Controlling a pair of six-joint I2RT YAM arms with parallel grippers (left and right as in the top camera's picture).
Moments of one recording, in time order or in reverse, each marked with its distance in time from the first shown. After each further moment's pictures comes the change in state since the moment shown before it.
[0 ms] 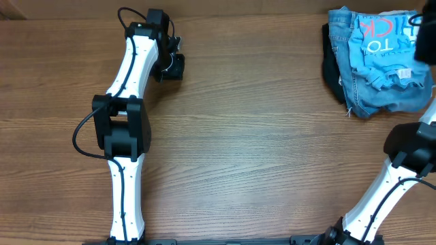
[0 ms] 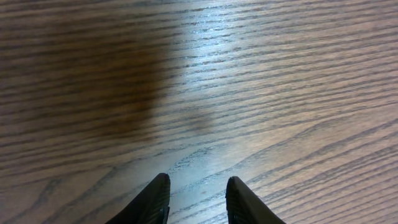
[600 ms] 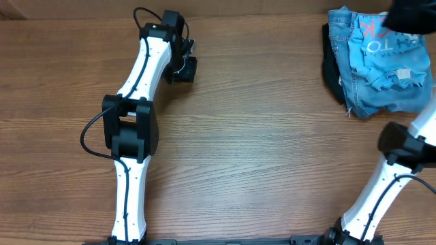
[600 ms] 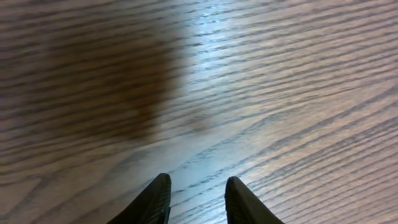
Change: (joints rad) left arm -0.062 0.000 0.000 -0.003 0.001 0.000; right arm 0.041 0.027 0.380 -0.285 -0.410 0.434
